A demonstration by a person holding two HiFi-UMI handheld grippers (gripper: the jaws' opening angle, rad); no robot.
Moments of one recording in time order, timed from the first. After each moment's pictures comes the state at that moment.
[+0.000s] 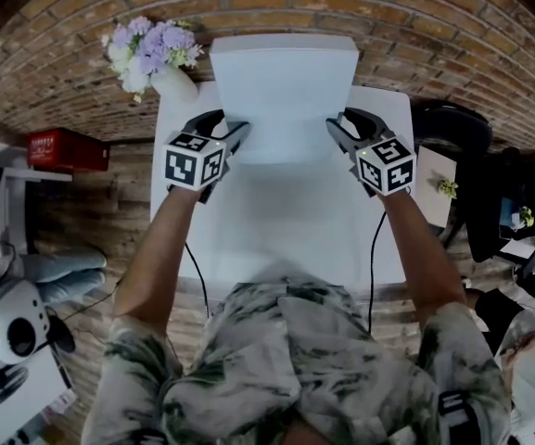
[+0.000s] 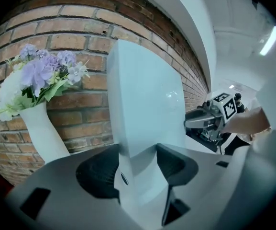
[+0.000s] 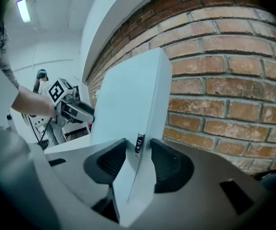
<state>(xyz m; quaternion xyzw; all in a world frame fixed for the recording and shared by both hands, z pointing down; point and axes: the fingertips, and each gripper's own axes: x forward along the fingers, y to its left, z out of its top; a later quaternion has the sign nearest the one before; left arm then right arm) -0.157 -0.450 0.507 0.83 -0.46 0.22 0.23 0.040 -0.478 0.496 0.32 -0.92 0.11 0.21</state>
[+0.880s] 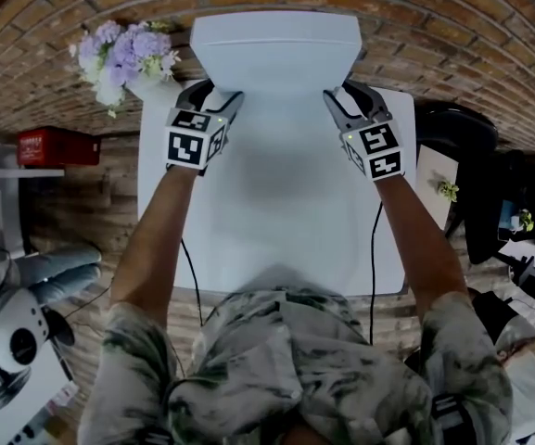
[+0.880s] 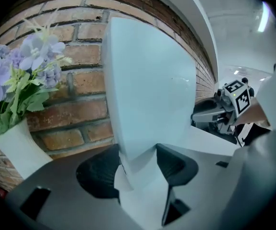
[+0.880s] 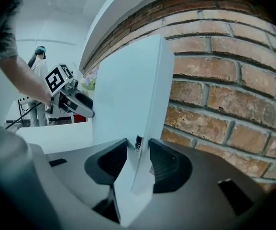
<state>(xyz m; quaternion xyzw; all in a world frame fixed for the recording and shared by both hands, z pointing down) -0.160 -0.554 0.533 0.81 -0.51 0.25 0.16 0.036 -0.573 0.512 0.36 -0.90 0.01 0.23</state>
